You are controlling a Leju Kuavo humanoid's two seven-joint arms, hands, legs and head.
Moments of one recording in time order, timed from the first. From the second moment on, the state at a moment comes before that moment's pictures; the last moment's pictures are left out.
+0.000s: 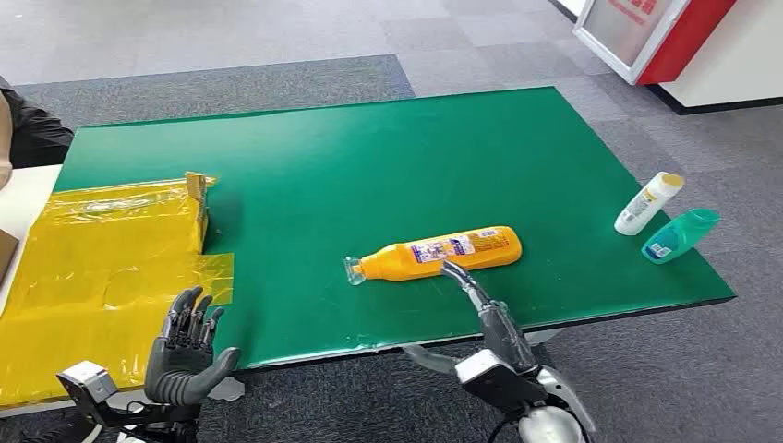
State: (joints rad) left arm 0.13 -0.30 0.08 -1.34 -0.14 -0.42 -0.66; right arm 0.23 0.15 0.08 -1.73 0.76 -0.05 -0.43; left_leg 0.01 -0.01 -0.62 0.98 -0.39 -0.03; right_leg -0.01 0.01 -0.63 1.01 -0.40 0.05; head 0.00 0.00
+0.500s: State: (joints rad) left arm 0.12 -0.29 0.11 -1.34 -0.12 -0.48 -0.68; right arm -0.09 0.07 0.10 -1.58 1.12 -0.07 -0.14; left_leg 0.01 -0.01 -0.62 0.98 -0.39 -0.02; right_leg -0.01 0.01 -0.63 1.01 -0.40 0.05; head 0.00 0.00
